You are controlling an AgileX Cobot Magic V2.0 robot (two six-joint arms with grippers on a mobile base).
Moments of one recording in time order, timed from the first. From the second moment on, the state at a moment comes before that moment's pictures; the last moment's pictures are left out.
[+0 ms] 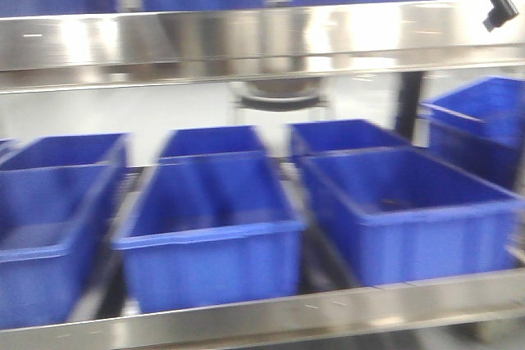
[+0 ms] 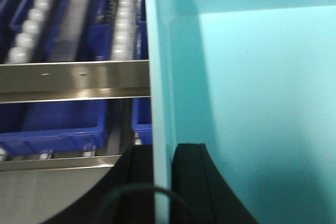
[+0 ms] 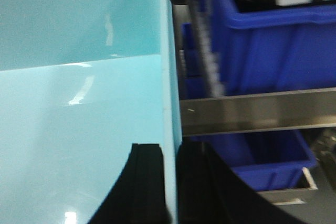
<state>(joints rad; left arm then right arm) -0.50 1.58 -2.01 0.49 1.31 -0.58 0.46 1.64 -2.10 -0.35 1.11 0.43</state>
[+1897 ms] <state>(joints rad) -0.50 1.58 -2.01 0.49 1.31 -0.58 0.46 1.64 -2.10 -0.35 1.11 0.43</state>
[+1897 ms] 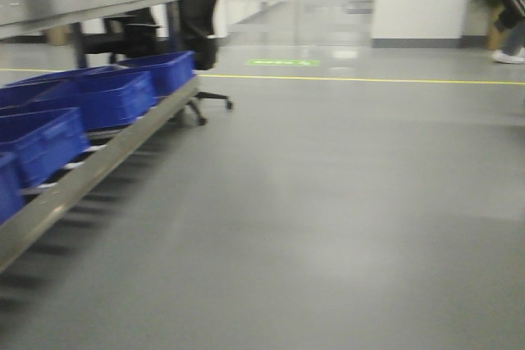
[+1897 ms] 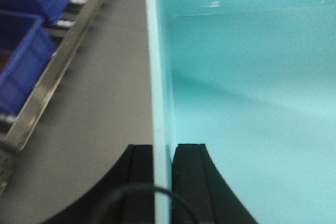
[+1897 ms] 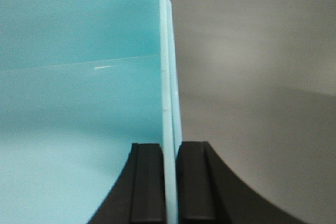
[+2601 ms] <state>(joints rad) -0.50 1.58 -2.01 0.48 1.31 -0.58 0.46 1.64 -2.10 -0.35 1.13 0.43</state>
